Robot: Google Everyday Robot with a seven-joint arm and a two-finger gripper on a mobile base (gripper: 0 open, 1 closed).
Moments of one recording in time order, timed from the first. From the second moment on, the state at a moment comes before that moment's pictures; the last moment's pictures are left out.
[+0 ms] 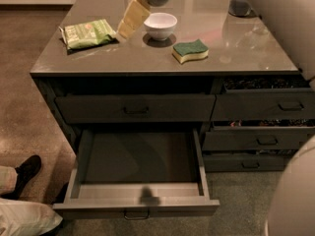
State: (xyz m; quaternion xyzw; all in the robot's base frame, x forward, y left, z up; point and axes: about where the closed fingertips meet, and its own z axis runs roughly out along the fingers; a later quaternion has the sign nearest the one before) arm 0.674 0.042 1.010 -0.55 0.75 0.08 0.36
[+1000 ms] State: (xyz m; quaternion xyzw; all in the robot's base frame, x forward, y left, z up) arm 0.810 0.111 0.901 -0.38 0.82 0.13 0.41
